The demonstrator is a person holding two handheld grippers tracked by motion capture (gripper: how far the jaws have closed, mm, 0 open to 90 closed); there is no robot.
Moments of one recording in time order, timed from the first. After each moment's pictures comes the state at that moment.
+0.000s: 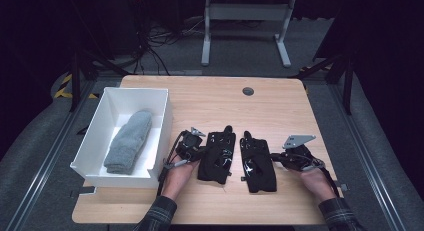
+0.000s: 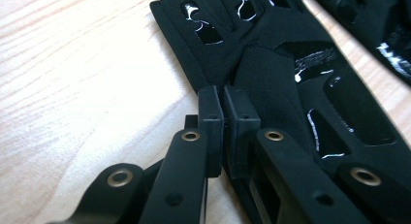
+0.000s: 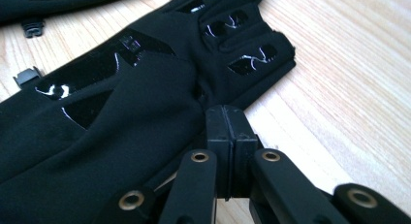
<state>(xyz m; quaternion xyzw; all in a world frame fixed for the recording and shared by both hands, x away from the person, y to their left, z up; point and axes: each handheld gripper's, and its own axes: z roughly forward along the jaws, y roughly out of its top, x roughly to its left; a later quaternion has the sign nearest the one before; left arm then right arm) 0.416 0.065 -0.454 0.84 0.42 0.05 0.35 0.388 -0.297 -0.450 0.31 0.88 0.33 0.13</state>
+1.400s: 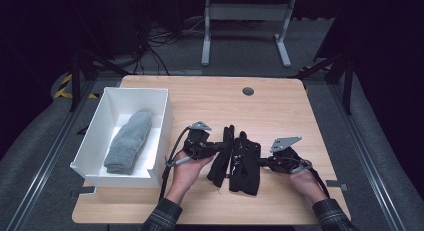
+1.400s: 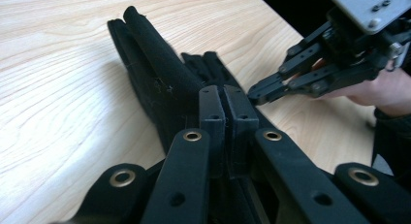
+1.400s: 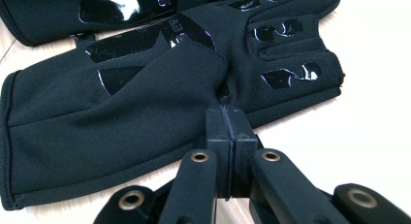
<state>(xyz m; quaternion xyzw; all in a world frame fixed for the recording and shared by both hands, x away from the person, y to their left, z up) 0.400 0.045 -0.407 0.80 0.36 -0.05 0.48 0.386 -0.260 -0.455 0.27 0.89 0.35 0.09</state>
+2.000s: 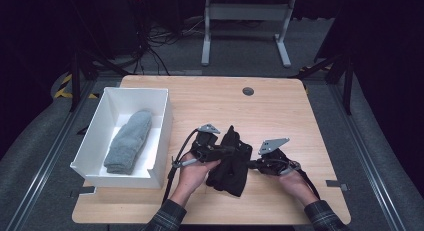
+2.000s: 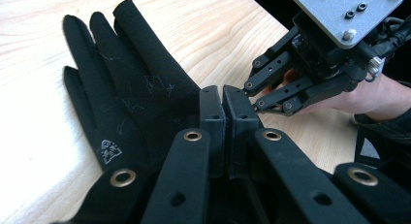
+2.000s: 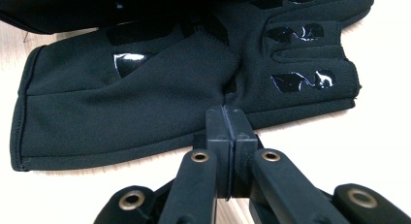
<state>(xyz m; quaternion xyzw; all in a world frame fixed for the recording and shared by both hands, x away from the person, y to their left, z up) 0.394 0.026 -0.410 0.81 0.34 -0.06 0.47 0.383 -0.227 -0.458 0.25 0.90 0.36 0.07</state>
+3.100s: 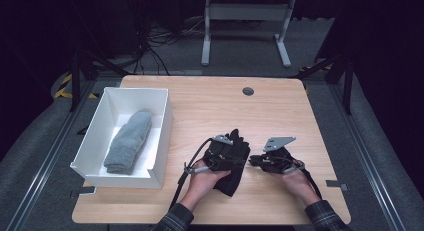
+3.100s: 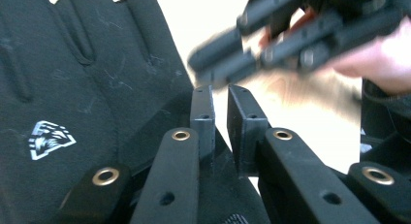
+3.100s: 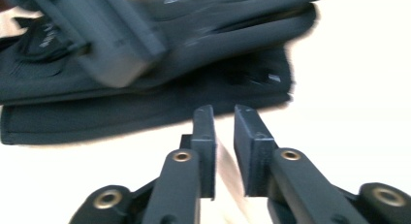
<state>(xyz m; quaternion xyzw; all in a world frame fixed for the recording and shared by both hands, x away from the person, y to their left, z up) 0.389 -0.007 -0.445 0.83 0.31 -0.10 0.44 0.383 -0.239 -0.451 0.27 0.88 0.38 0.09</state>
